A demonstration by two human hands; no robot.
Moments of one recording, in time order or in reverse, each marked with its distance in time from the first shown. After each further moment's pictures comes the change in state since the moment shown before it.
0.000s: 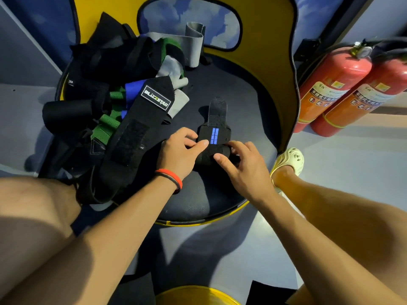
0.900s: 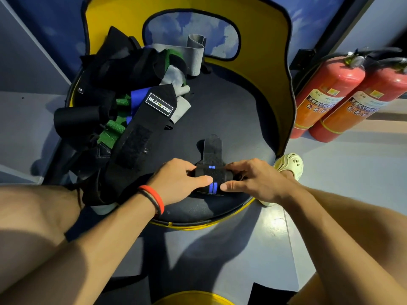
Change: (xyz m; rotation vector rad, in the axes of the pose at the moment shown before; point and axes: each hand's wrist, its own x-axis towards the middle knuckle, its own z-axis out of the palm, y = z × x) left_hand -0.044 0.001 -0.036 0.229 -0.416 0.004; right_hand 0.004 0.003 -0.047 0.090 -0.598 0.029
